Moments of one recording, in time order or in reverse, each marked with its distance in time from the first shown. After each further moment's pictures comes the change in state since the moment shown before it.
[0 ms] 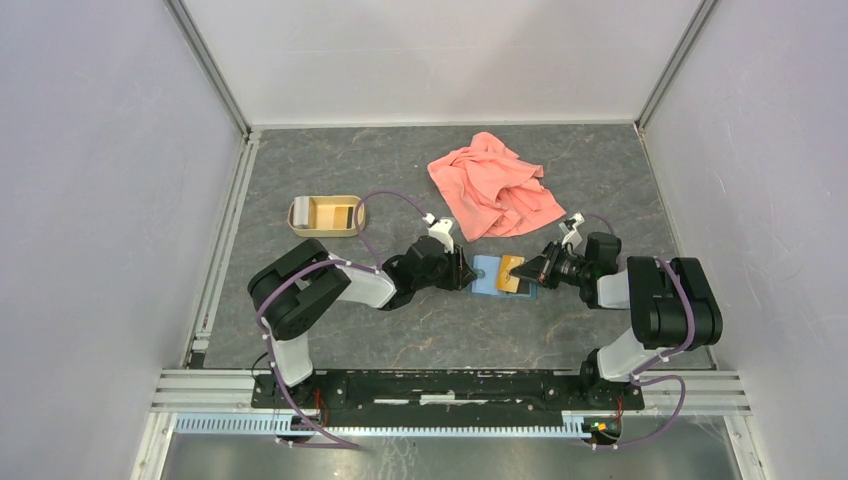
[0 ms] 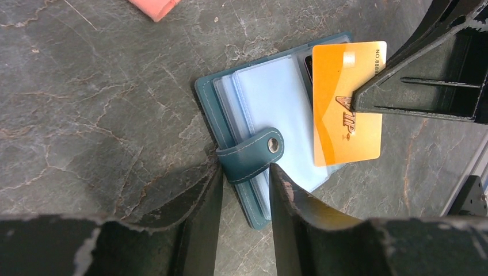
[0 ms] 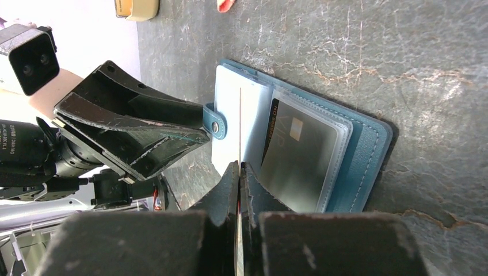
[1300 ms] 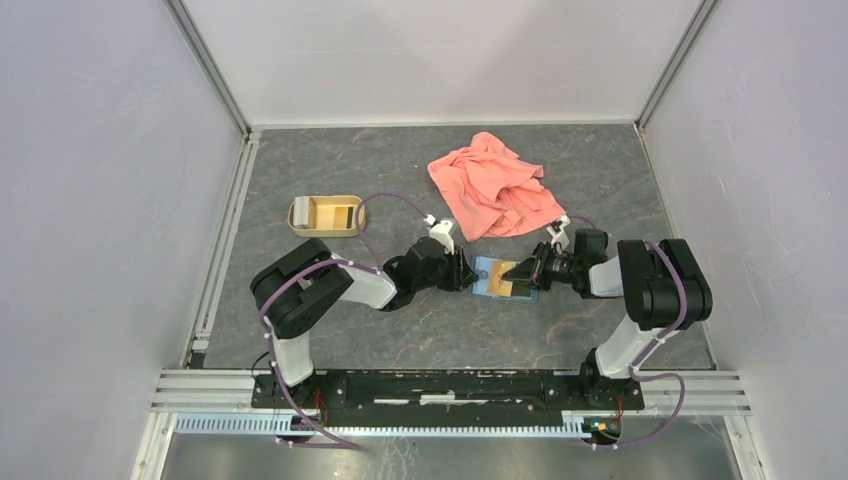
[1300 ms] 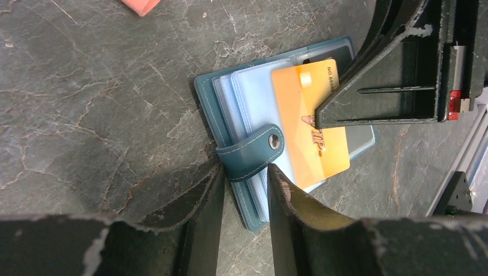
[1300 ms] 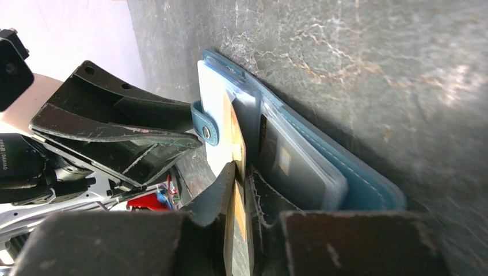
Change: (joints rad) left arm -0.003 0.014 -0.005 0.034 0.027 -0.027; right arm 0.048 0.114 0.077 -0.107 -0.019 0.021
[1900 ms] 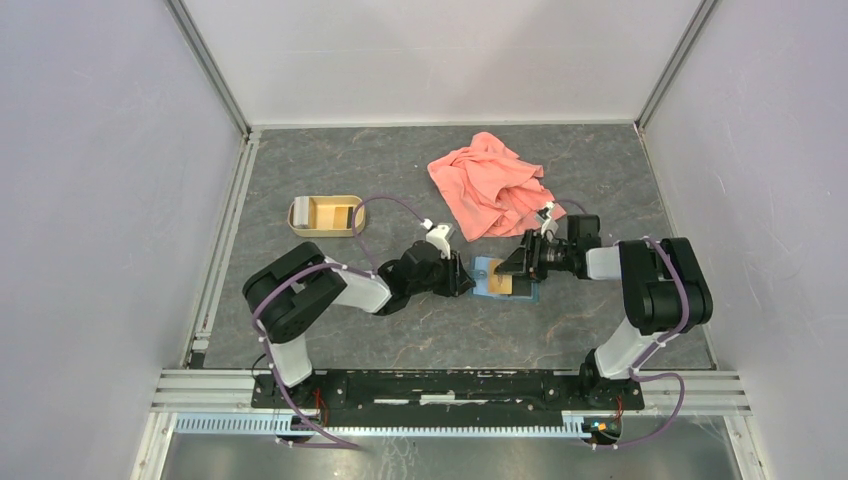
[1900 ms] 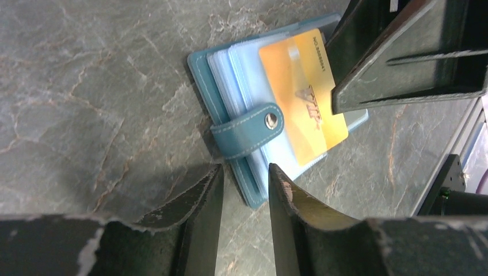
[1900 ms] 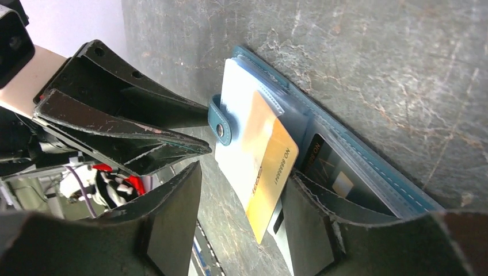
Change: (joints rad) left arm -0.001 -0.032 -0.042 0.009 0.020 -0.002; right arm 0.047 -0.007 0.159 -0.283 -0.027 -0.240
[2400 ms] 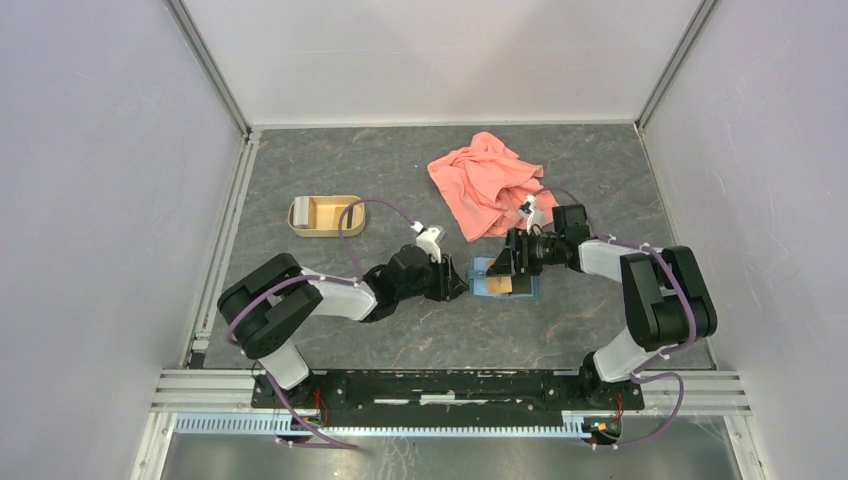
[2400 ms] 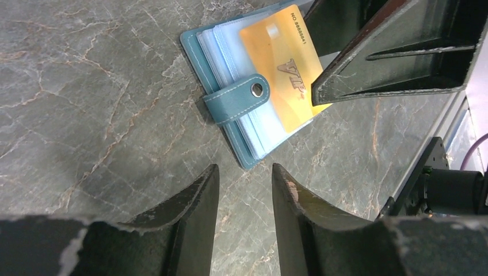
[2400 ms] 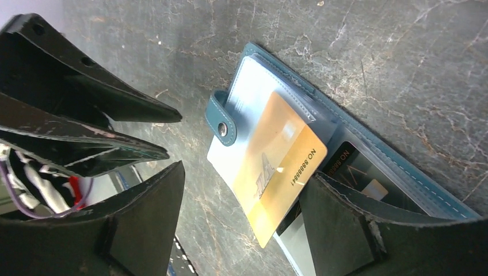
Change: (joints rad) left arm -0.002 -0.143 -0.090 -0.042 0.006 0.002; right arm 0.105 -0.082 0.106 -0.249 0.133 -0.227
